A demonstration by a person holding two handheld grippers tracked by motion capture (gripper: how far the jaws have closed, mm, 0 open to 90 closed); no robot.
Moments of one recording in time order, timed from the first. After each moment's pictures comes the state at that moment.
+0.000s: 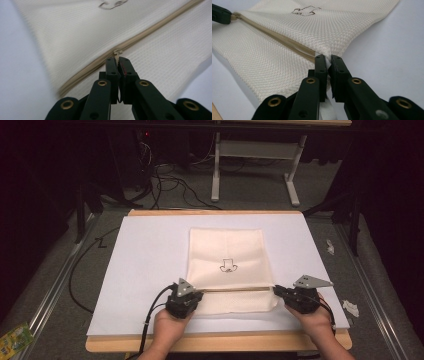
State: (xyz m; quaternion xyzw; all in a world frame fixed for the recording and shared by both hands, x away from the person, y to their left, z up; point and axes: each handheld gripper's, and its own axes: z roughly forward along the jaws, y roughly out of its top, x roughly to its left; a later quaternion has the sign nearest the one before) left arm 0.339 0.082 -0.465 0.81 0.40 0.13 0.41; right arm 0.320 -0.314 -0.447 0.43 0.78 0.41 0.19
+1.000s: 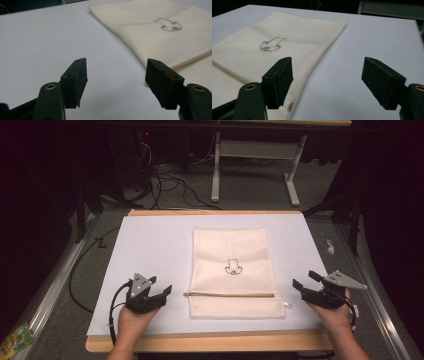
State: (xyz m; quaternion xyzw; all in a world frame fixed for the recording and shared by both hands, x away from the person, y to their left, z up) left arm 0.346 0.182 -0.447 0.76 0.41 0.25 0.44; right arm 0.318 -0.376 -0.439 0.48 0.69 0.46 0.28
